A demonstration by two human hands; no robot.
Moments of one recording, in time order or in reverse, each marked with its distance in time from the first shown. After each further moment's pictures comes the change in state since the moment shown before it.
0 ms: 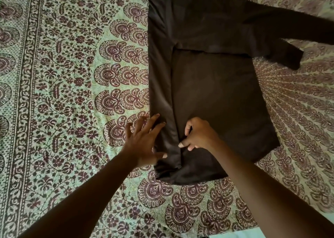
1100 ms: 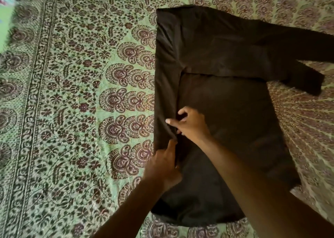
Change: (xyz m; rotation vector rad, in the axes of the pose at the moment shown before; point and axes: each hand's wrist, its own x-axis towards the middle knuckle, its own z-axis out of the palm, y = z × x) left_hand 0.043 0.050 -0.032 -0.393 -0.090 -0.285; right_hand 0.090 -0.077 -0.027 0.283 0.287 -0.238
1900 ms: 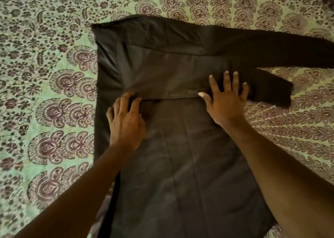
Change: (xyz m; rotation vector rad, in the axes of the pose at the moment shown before) left_hand 0.207 0.088 -0.064 0.237 0.568 0.184; right_hand 0.146 0.090 -0.222 -0.947 0.447 -0.089
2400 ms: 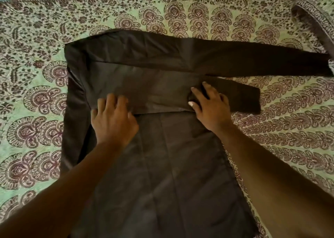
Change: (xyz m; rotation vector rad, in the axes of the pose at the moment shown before) left_hand 0.042 0.043 0.000 0.163 0.170 -0.013; right_hand 0.019 0.043 0.003 0.083 -0.055 -0.112
